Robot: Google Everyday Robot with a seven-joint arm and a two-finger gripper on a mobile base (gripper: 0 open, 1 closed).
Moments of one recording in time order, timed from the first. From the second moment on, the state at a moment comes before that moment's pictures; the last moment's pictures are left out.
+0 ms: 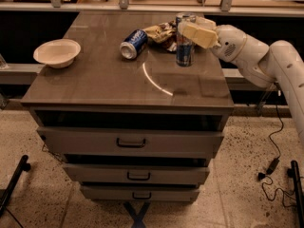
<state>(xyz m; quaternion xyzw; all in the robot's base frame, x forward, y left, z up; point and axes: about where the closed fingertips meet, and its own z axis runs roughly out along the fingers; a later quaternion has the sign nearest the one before) 0.666 -0.117 0.989 -0.31 0.48 0.51 0.64</state>
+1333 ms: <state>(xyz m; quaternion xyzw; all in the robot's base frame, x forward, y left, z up) 0.669 -0.172 0.956 -0.29 0.43 0.49 0.70</state>
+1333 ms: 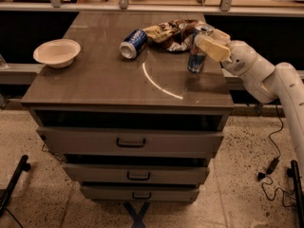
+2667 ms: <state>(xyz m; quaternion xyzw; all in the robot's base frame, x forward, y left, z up) 0.667 -0.165 0.940 -0.33 0.42 0.49 0.69</state>
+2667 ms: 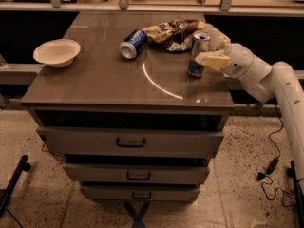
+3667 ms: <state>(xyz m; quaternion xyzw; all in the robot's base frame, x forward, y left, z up) 0.672 -0.199 0.995 -0.37 0.40 0.44 0.71</state>
